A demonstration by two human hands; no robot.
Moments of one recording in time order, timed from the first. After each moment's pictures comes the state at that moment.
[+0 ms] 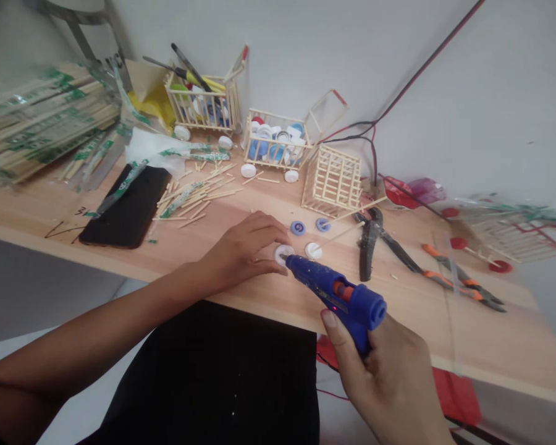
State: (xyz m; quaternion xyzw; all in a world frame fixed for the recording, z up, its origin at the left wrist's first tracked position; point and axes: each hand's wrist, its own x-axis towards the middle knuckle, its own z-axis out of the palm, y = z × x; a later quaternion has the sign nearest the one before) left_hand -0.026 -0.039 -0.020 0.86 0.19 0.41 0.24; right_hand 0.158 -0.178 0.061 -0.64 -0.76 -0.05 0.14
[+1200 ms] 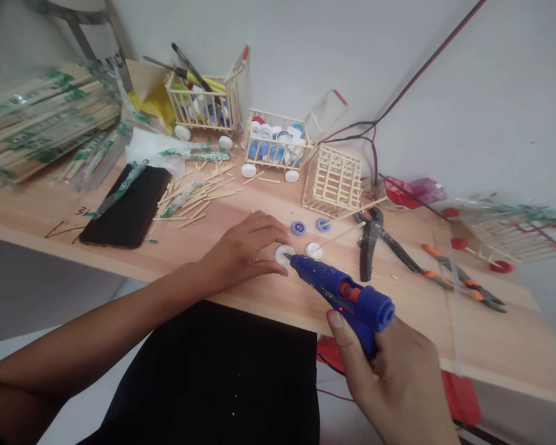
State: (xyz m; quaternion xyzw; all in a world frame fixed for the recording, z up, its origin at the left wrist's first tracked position) left_hand -0.026 -0.038 -0.022 0.86 0.19 0.42 0.22; right_hand 0.160 -0.180 0.062 -0.65 -0.75 -0.07 0.14
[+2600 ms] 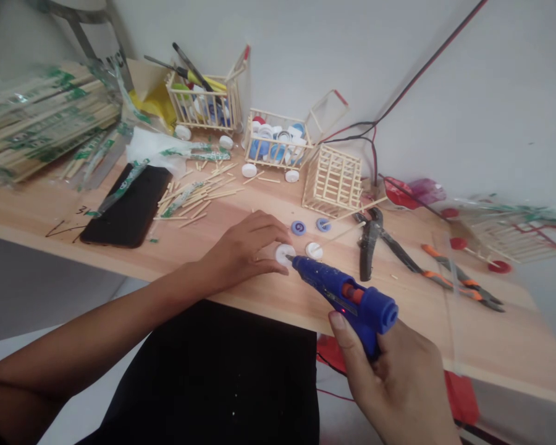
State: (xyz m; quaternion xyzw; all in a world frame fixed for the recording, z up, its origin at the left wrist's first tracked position) left_hand -0.027 -0.039 -0.020 0.86 0.19 0.42 0.23; right_hand 0.157 -0.183 0.060 -0.64 -0.74 -0.09 0.15
